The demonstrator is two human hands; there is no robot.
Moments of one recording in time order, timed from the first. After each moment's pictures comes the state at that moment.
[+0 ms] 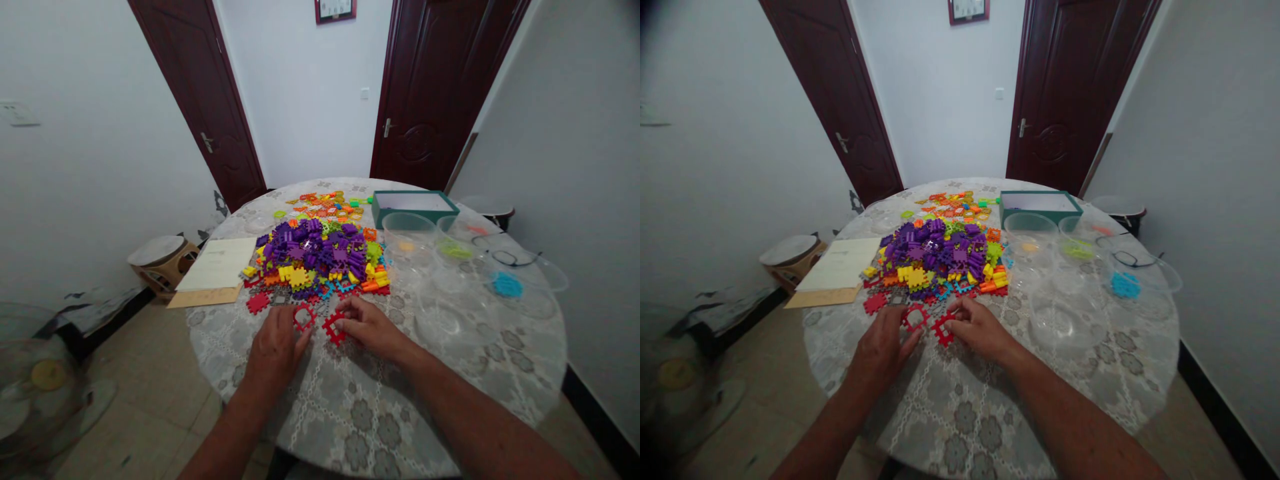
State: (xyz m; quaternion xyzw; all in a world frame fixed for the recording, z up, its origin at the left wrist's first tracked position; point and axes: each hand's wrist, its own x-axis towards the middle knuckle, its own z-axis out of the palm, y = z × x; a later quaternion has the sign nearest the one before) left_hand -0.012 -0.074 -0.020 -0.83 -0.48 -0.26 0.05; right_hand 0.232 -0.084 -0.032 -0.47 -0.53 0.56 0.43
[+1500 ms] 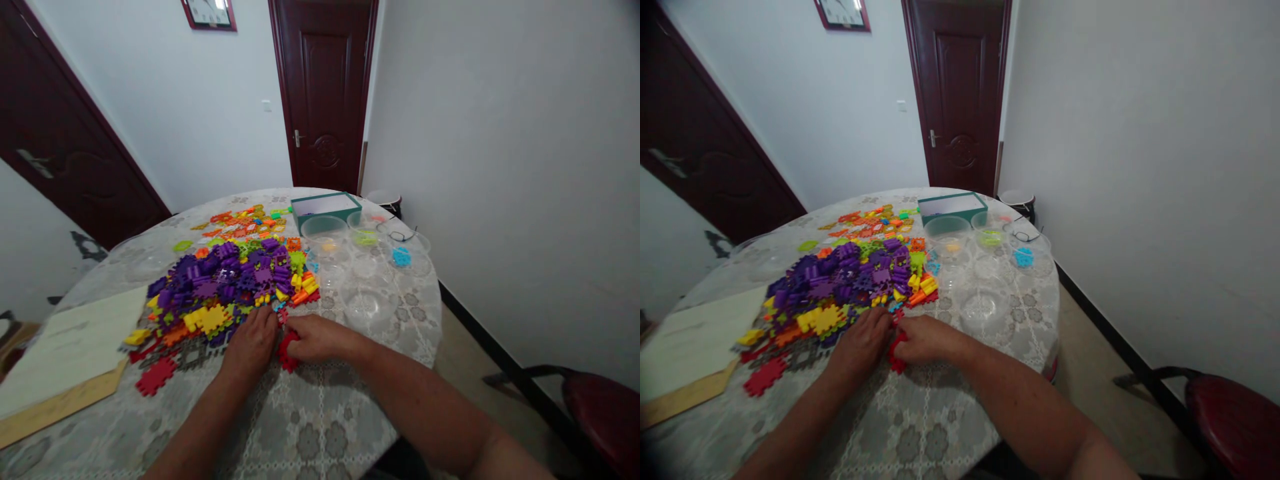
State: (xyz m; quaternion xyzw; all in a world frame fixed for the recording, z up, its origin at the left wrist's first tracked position) left_hand 0.085 0.002 -0.019 -0.95 -0.30 -0.06 0.05; right_hand 0.265 -0.077 -0.013 -0.60 -0.71 0.29 0.21
